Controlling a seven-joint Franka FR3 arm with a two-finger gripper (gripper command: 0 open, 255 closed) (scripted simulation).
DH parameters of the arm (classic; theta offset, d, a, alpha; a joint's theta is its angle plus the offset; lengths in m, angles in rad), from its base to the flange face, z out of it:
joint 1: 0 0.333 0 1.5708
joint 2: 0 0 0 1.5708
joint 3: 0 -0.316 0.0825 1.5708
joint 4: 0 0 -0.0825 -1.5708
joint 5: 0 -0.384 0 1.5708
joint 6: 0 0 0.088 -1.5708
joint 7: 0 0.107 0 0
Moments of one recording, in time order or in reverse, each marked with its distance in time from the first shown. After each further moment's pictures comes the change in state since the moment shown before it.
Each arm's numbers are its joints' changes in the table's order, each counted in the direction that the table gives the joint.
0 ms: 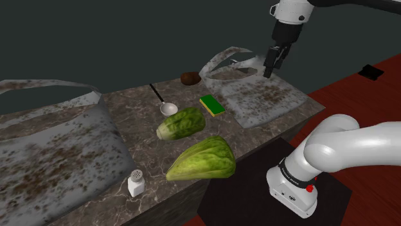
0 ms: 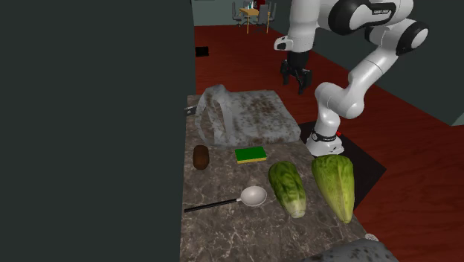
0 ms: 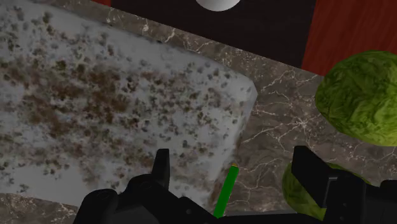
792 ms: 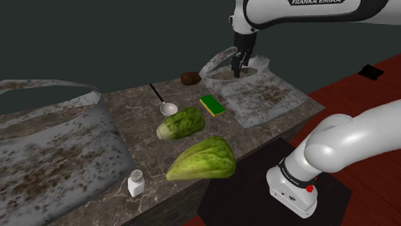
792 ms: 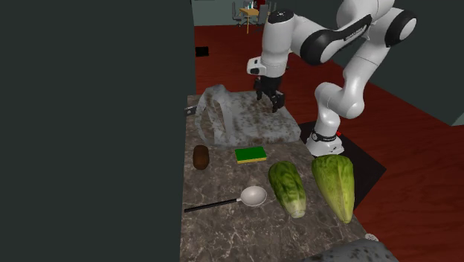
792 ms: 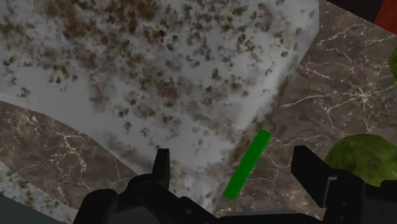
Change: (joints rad) arm 0.018 -0.356 -0.072 -0.106 0.135 -0.235 -0.041
